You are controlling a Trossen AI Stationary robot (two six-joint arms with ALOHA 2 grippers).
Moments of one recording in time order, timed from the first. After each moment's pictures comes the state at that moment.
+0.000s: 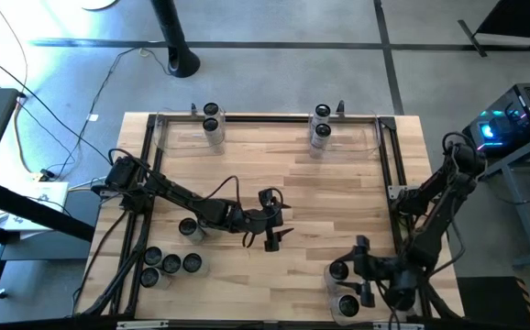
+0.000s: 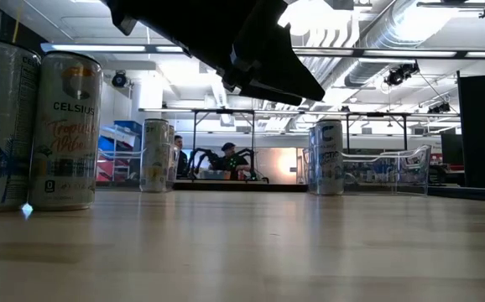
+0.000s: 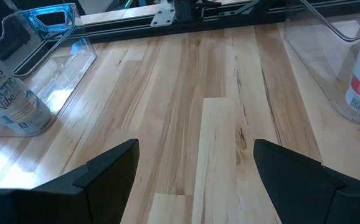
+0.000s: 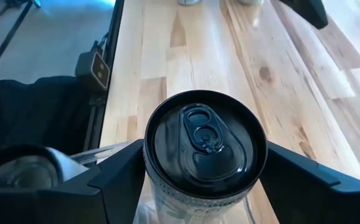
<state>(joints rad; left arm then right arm) -0.27 1.88 1.12 0.25 -0.46 -0.02 1.05 1.40 0.88 -0.42 0.73 0.92</state>
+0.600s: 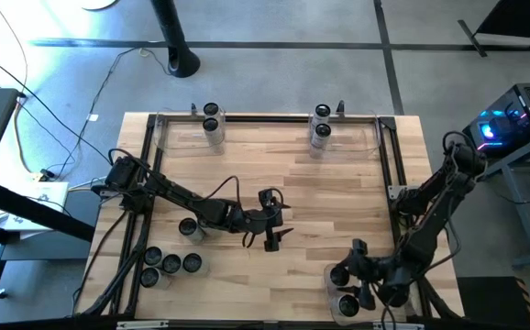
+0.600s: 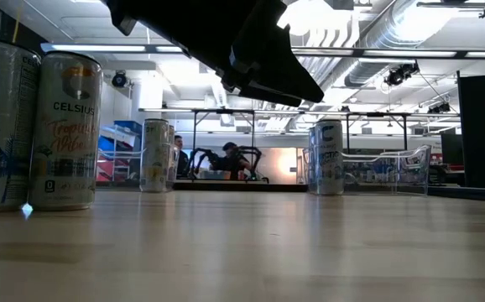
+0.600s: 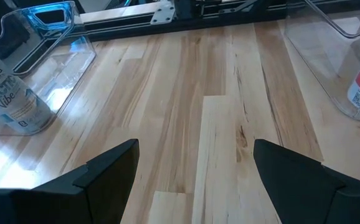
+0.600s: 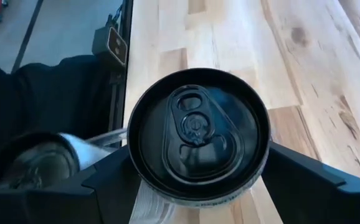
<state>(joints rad) -0.27 1.88 1.12 0.24 -0.46 -0.02 1.01 1.40 0.88 -0.40 0.54 0.96</state>
